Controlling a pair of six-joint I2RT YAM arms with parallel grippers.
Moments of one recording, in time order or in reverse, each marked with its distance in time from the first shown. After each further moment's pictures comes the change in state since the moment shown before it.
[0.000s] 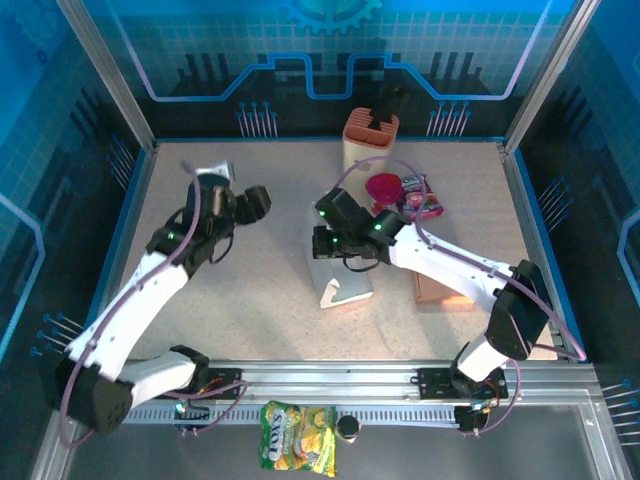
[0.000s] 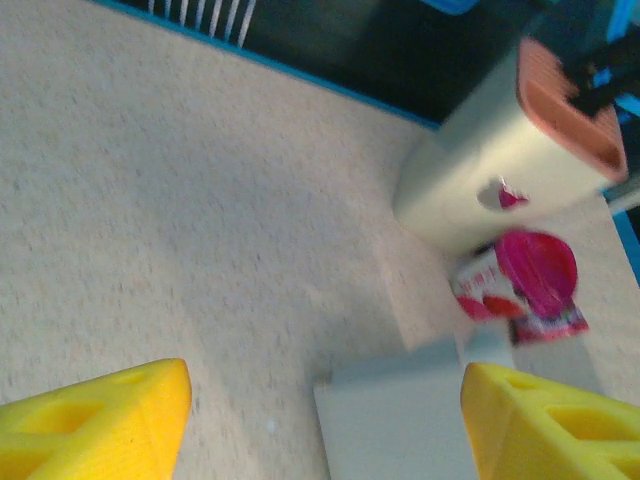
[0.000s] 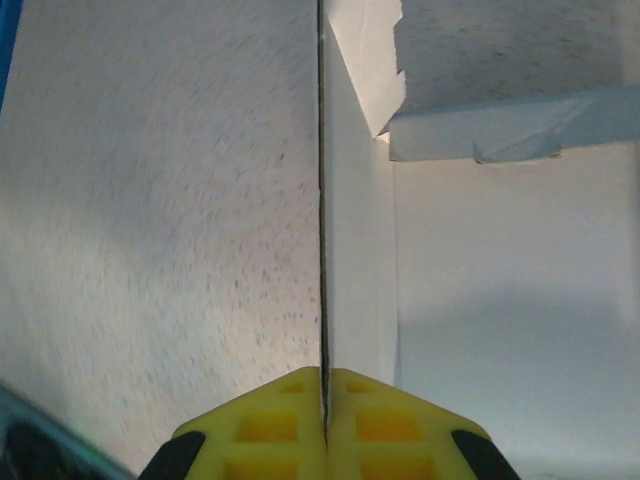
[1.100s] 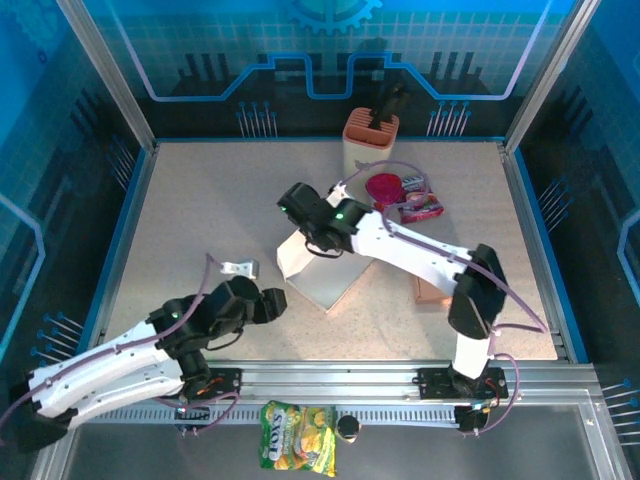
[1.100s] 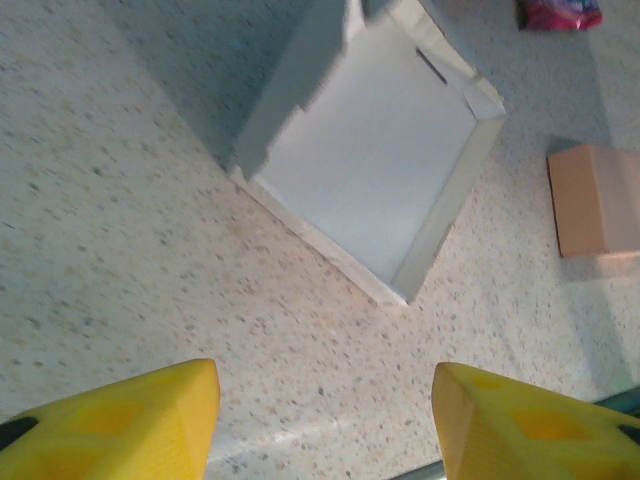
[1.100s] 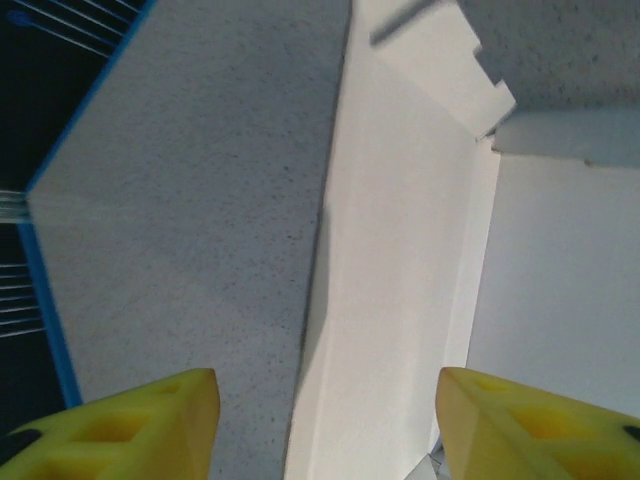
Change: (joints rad) left arm -0.622 -0.357 -0.420 -0.194 -0.161 -0.428; right arm 0.064 0.183 0.271 -0.102 0.373 0.661
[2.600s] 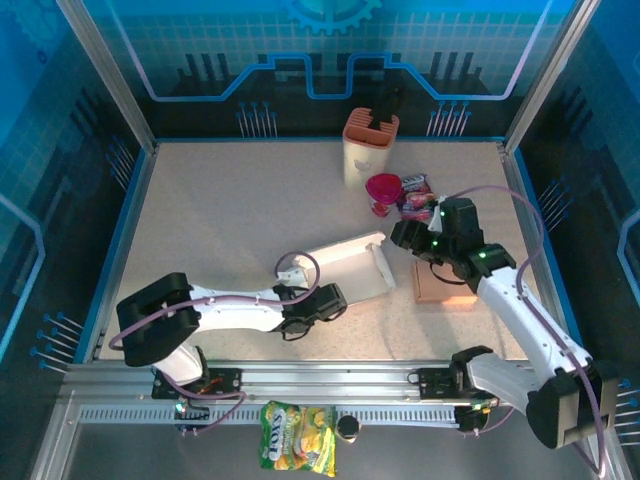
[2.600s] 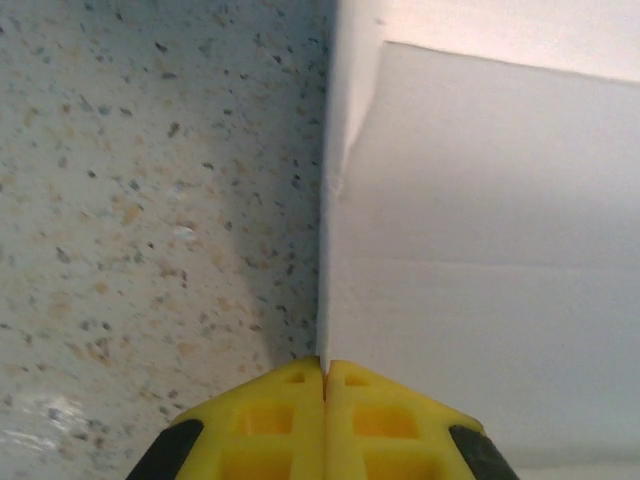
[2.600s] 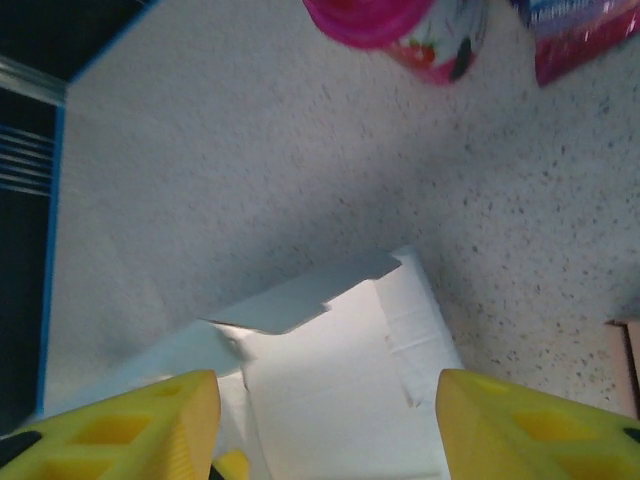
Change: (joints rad) left arm -0.088 0.863 0.196 0.259 -0.205 -0.454; right arm -0.663 -0.727 -0.809 0.249 -0.706 -0.792
